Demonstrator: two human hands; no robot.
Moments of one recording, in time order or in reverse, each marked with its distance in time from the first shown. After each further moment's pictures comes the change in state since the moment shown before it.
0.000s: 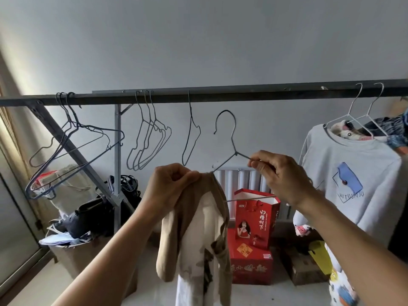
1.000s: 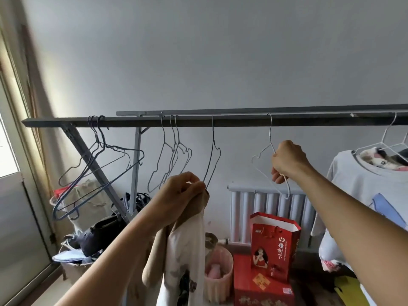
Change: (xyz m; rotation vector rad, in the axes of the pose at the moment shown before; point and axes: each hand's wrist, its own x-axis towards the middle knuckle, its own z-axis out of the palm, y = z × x) left_hand 0.032 0.010 -0.047 0.123 -0.164 0.092; right_hand 0.114 -0.025 0.013 -0.146 -0.046 0.531
